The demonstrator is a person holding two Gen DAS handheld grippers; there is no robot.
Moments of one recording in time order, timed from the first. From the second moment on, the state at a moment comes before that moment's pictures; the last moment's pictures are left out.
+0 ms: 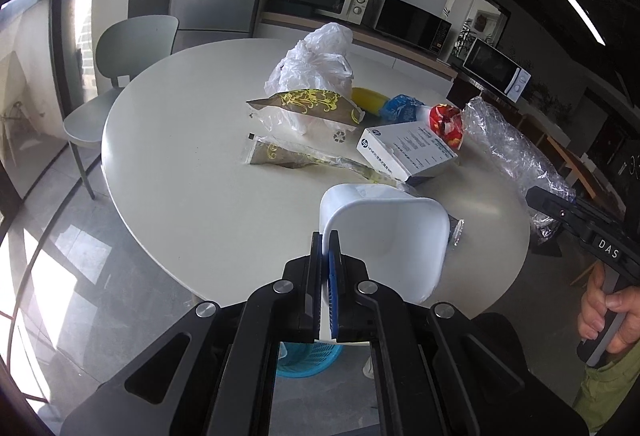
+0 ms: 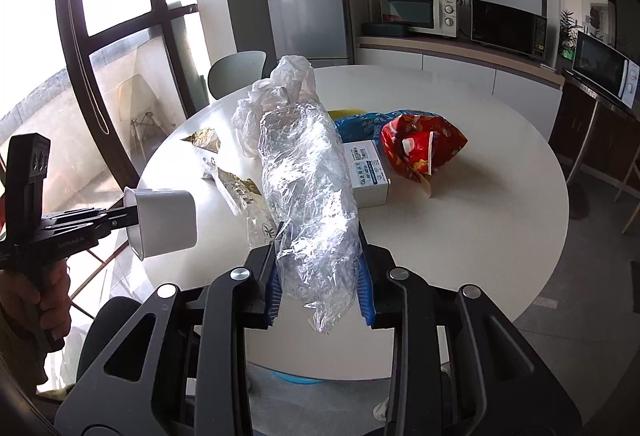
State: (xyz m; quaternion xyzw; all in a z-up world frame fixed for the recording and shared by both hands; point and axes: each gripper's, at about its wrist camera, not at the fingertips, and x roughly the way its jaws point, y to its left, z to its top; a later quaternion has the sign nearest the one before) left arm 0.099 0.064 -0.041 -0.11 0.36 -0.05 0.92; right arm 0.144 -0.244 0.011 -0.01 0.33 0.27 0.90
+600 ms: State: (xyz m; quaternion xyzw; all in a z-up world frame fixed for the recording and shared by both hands) left arm 0.026 0.071 -0.054 -0.08 0.38 -0.04 0.92; right arm 0.056 -0.247 0.000 -0.04 0.33 0.32 0.89
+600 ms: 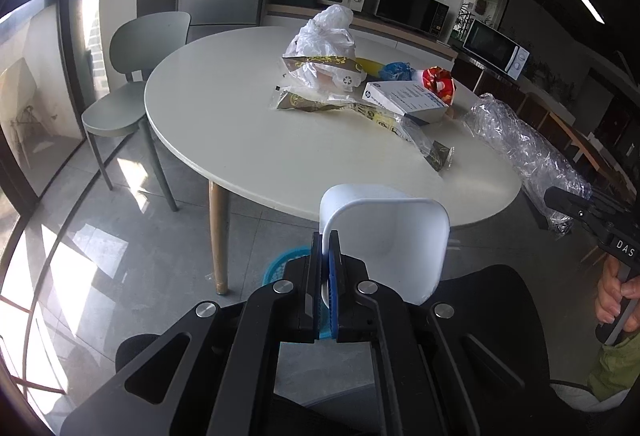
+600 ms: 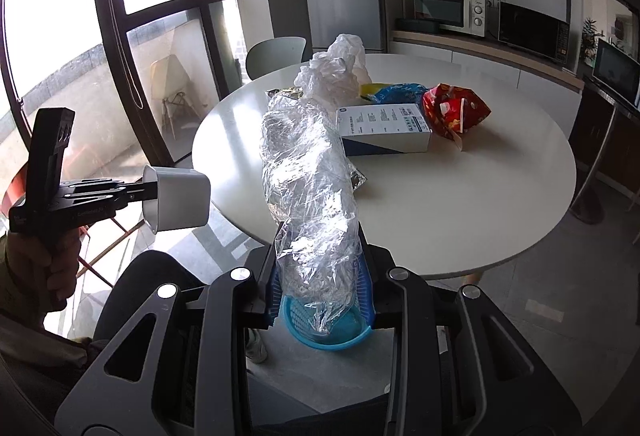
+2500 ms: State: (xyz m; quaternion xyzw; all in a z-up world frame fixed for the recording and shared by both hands) left arm 0.090 0.061 -0.258 -0.10 0.55 0.00 0.83; right arm 0.113 -0.184 -0.244 -0.05 0.58 0.29 0.76
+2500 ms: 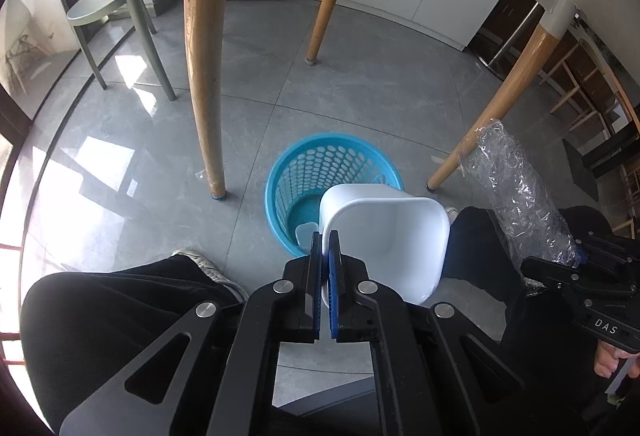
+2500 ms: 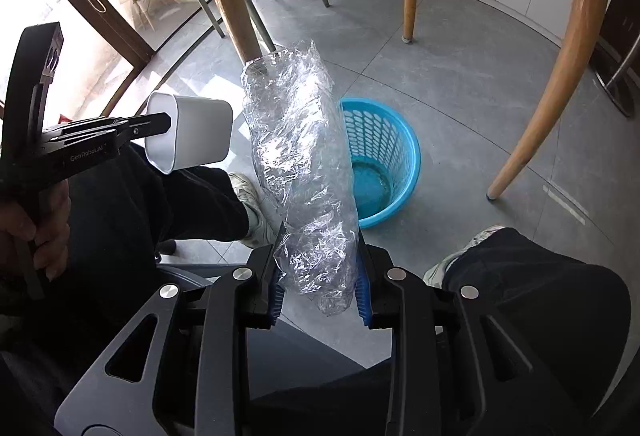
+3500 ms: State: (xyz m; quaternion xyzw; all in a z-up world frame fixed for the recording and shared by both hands) left arm 0.195 0.057 -0.366 -0.08 0.61 0.01 0.79; right arm 0.212 -0.147 -0.404 -0.02 0.71 0.20 0.68
